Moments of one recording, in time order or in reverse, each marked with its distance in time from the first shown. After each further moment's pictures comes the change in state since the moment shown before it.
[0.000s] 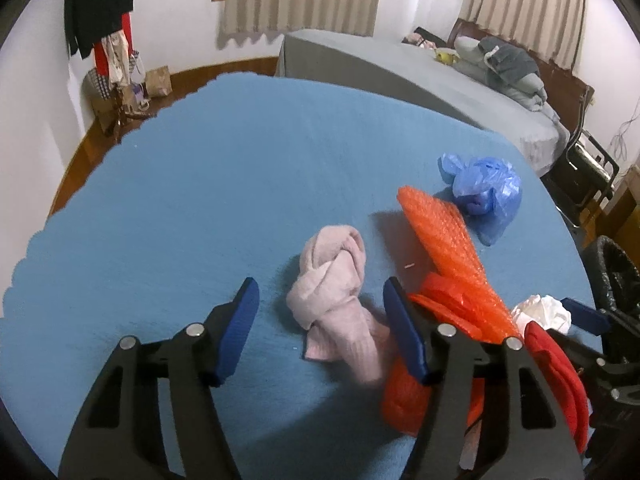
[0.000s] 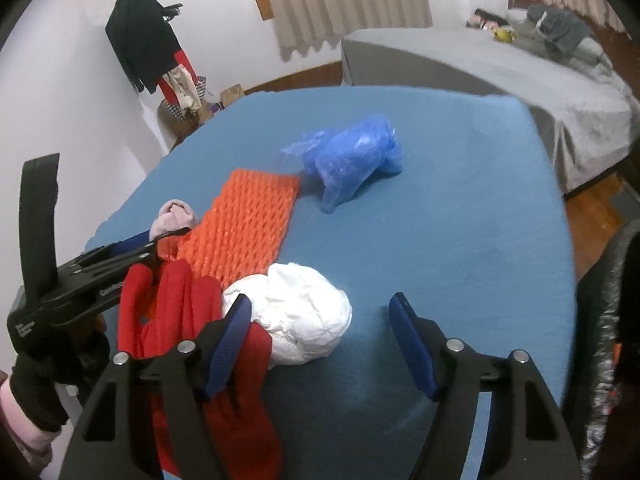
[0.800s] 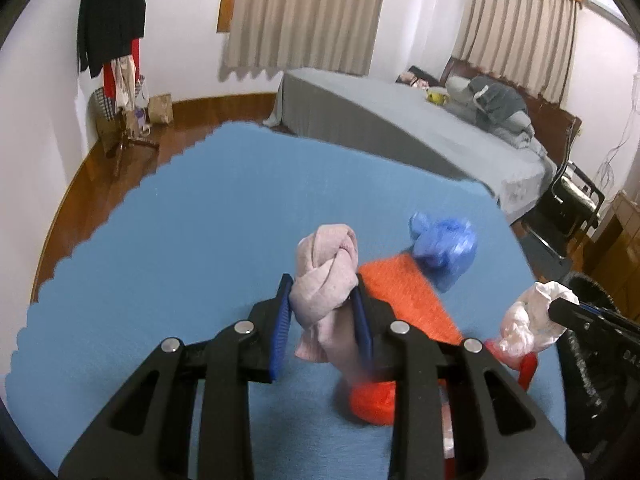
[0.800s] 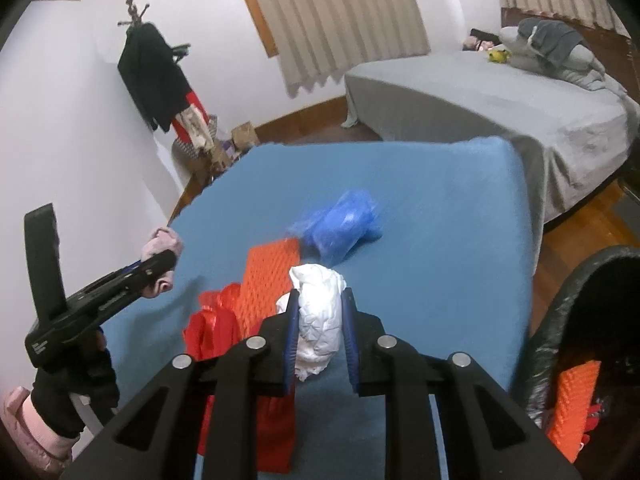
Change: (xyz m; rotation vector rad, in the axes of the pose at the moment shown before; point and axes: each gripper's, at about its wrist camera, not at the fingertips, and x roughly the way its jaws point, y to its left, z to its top) left arm -0.070 -0.011 0.018 -0.022 -0.164 -0.030; right arm -0.075 -0.016 0.022 0.020 -0.148 0.042
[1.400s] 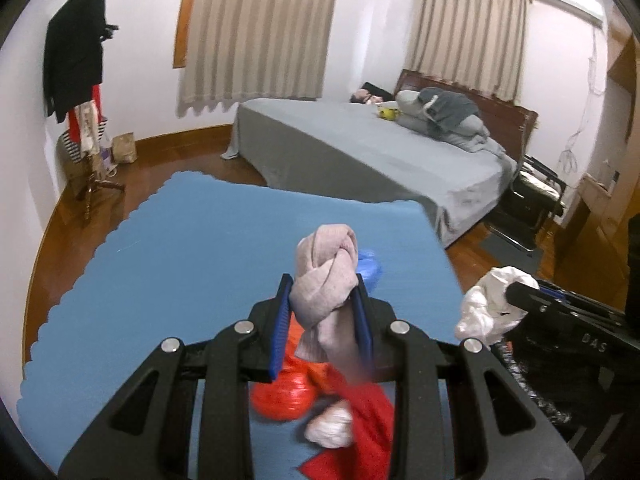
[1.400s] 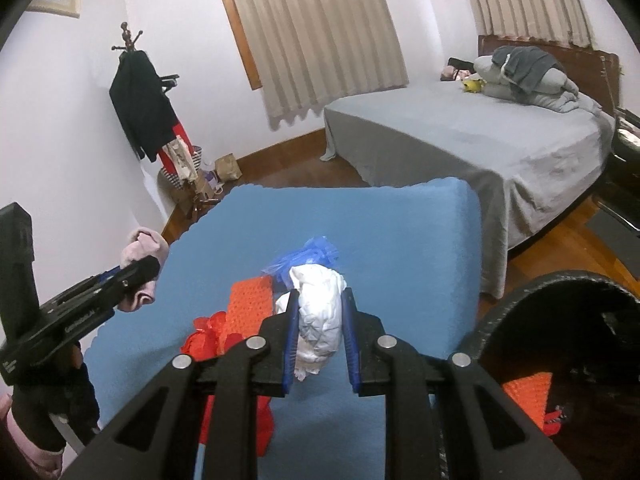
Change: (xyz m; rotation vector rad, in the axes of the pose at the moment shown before) left arm -0.050 -0.083 0.011 0.110 -0.074 -0.116; right arm -0.062 -0.019 0.012 0.007 -0.113 -0.077
